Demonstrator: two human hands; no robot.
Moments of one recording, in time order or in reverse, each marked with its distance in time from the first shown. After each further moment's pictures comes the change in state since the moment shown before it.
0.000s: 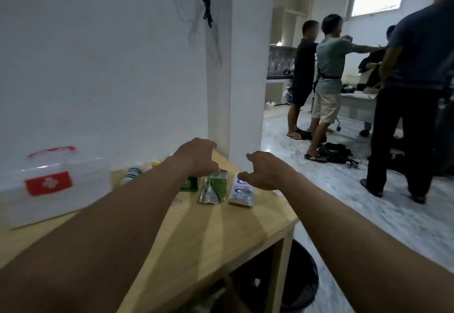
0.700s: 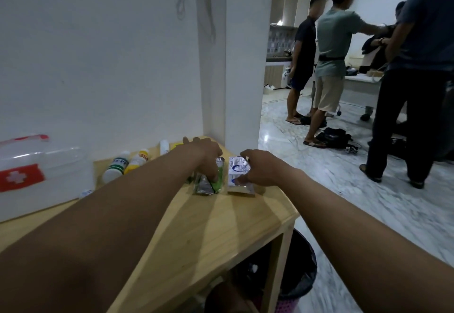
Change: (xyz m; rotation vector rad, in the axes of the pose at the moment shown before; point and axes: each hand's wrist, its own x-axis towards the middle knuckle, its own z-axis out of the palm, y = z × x) left_hand 0.036 0.021 0.030 0.357 -0.356 -0.026; right_hand 0.029 0.023 0.034 0.129 -0.070 0.025
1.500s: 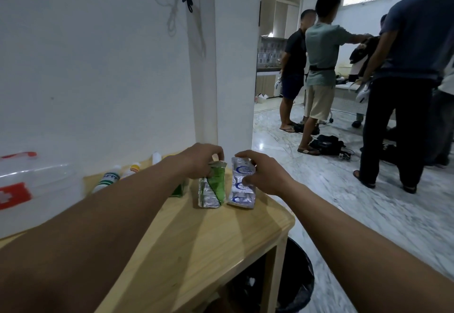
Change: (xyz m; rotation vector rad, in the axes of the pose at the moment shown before) left_hand 0.003 -0.005 -0.009 -0.391 0.202 0.216; right_hand -0.003 0.029 -0.006 0.319 0.172 -0.016
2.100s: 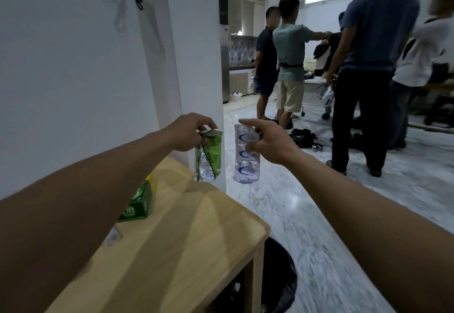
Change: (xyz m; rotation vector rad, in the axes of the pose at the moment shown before) left_hand 0.077 0.036 -0.040 -0.169 0.171 0.160; right_hand 0.027 0.029 -0.093 0.100 0.215 -0.021
